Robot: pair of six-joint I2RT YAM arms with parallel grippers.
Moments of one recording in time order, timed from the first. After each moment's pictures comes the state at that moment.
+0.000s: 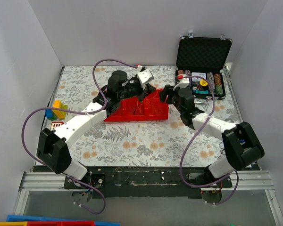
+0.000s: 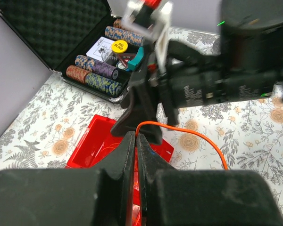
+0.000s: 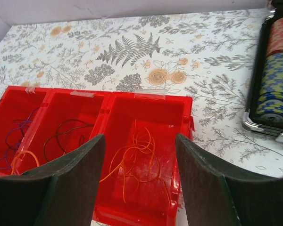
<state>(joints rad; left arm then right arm) -0.64 1.47 1.27 0.04 0.48 0.22 0.52 1.53 0.81 0.51 0.11 0.34</state>
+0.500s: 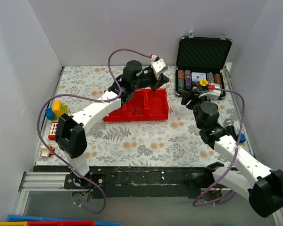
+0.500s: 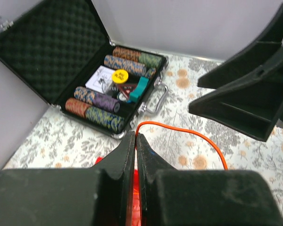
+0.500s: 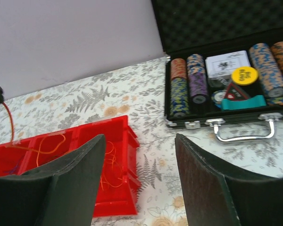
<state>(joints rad) -0.68 1.74 1.53 0.08 0.48 0.19 0.50 0.98 0.61 0.32 0.41 0.37</state>
